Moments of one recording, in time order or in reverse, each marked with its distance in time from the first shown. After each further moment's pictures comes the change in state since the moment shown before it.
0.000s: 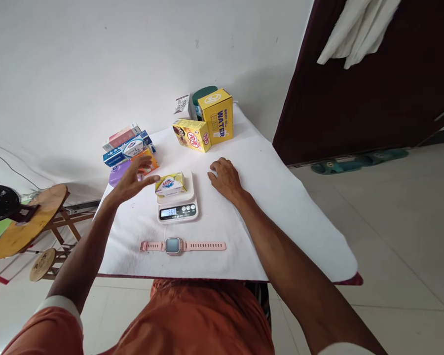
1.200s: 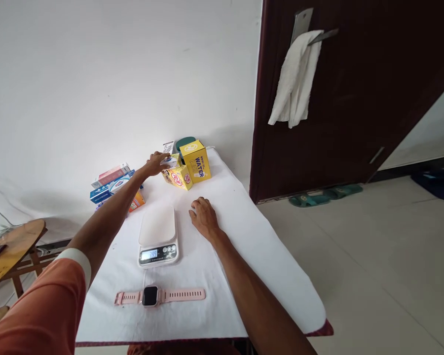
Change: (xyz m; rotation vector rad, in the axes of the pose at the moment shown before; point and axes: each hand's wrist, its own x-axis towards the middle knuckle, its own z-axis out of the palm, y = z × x) left_hand 0.228 0.035 0.026 0.390 -0.065 -0.005; right_hand 0.000 -0.005 -0.003 -0.013 0.006 0.005
